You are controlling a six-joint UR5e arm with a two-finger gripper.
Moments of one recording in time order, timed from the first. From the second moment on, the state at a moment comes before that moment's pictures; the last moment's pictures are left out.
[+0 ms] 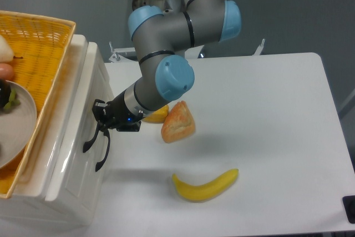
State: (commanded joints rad) arm 2.32 -1.93 -1.51 -1.51 0.93 0.56
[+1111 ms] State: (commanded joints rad) arm 2.61 -1.91 -1.49 -1.30 1.32 0.70
